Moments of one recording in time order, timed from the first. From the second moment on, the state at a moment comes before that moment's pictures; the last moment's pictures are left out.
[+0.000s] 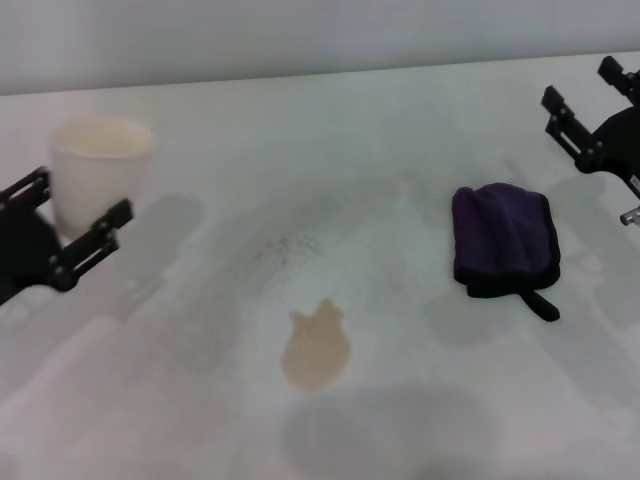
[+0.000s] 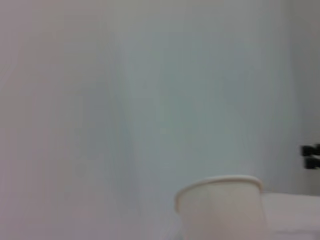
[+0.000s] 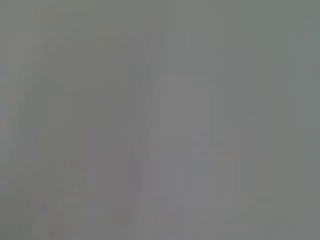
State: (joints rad) left arm -0.53 -2.07 2.84 -0.35 -0.69 1.67 -0.61; right arm 0.39 2.02 -0.60 -0.04 2.04 1.40 -2.89
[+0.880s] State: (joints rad) left arm -0.35 -2.08 2.84 -0.16 -0.71 1.36 -0.48; right arm 0.34 2.01 -0.66 -0.08 2.04 1.39 -2.90
